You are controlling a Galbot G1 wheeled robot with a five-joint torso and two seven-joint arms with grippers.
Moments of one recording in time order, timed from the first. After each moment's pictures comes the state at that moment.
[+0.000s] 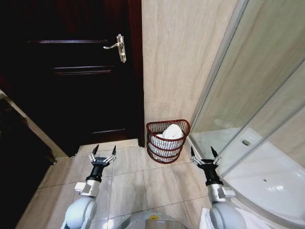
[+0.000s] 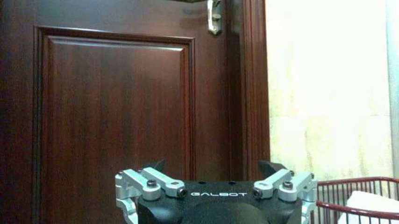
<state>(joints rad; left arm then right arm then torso) 1.70 -1.37 -0.69 -2.08 -0.24 -0.26 0.10 -1.74 1.46 0.61 2.17 0.06 0.20 0.02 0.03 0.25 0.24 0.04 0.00</state>
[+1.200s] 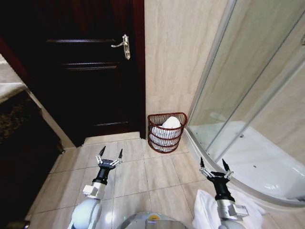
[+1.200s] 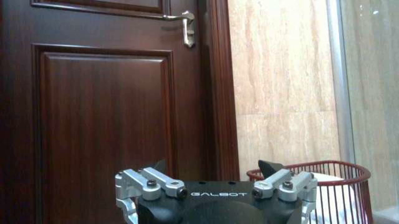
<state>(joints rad) 1.69 -1.40 -0.65 -2.05 -0.16 -0.31 0.13 -1.85 1.48 0.73 2.18 0.10 0.29 0.05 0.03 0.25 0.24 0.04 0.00</state>
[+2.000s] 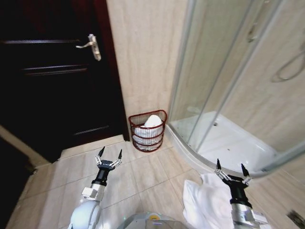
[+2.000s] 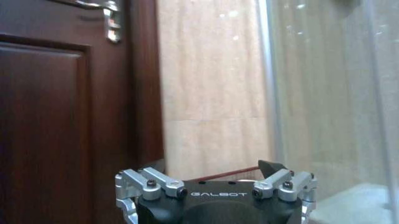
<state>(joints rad) 1.71 -1.41 -0.66 -2.05 -0.14 -0.34 0.13 -1.87 1.48 0.83 2.11 0.20 0.34 0.07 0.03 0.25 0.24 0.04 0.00</state>
